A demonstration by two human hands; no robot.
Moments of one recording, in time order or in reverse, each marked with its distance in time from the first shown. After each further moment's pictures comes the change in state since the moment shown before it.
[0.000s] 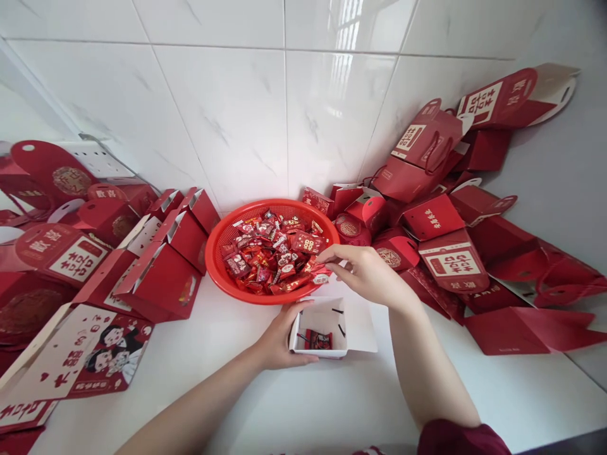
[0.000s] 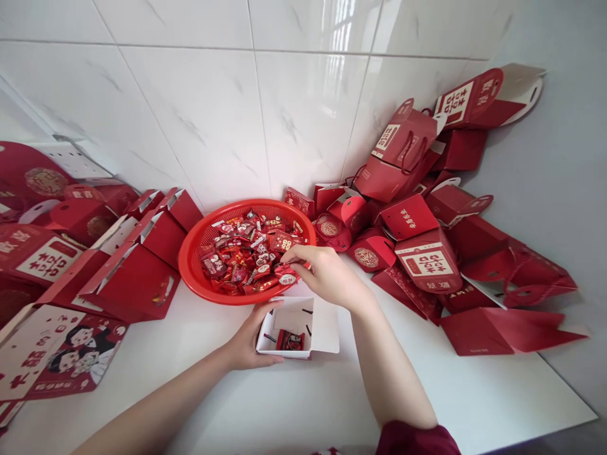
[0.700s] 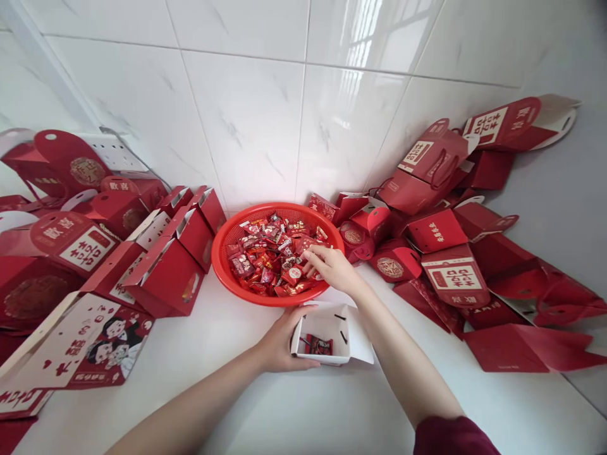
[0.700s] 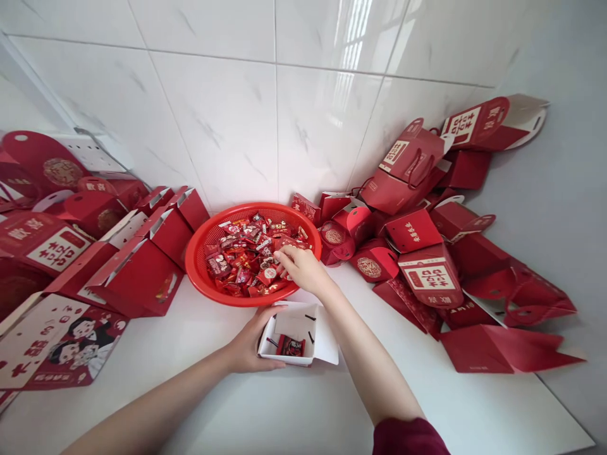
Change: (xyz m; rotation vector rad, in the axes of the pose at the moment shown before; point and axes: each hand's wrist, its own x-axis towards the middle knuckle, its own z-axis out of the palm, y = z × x) left_hand 0.000 -0.001 0.002 -0.001 -0.002 0.037; right_hand 0.046 0.036 0.058 0.074 -0.088 0.104
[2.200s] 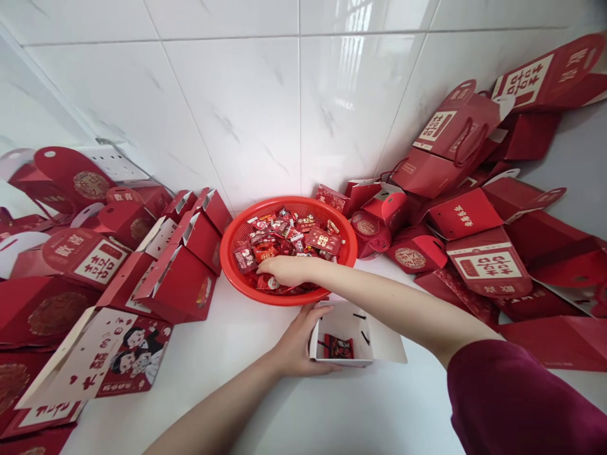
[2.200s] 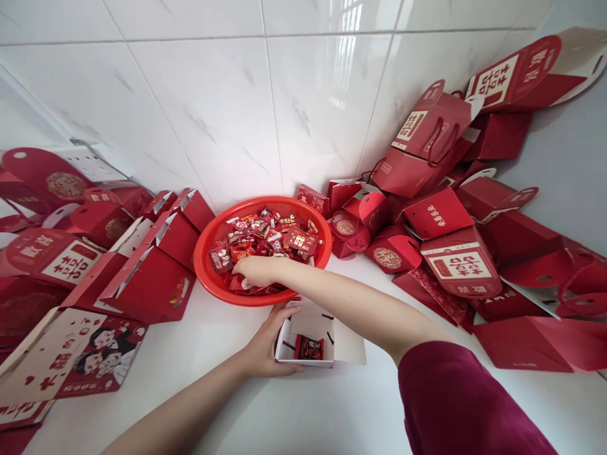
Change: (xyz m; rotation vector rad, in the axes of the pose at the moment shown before) left_hand 0.001 0.003 -0.003 0.050 -0.035 0.006; right_hand 0.097 -0.029 0.074 -0.210 -0.703 -0.120
